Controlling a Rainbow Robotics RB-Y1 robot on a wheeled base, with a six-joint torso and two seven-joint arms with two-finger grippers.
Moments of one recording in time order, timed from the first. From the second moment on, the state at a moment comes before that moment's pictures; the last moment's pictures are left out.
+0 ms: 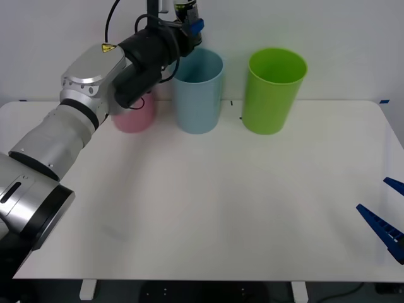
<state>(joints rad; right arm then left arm) 0.35 -0.40 -0.52 -1.66 0.96 -1.22 0.00 -1.09 0.31 -0.33 -0.75 -1.05 -0.22 0.20</state>
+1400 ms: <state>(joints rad) 0.35 -0.40 -0.52 -1.66 0.96 -1.22 0.00 -1.09 0.30 -0.33 -0.75 -1.01 -0.18 0.17</state>
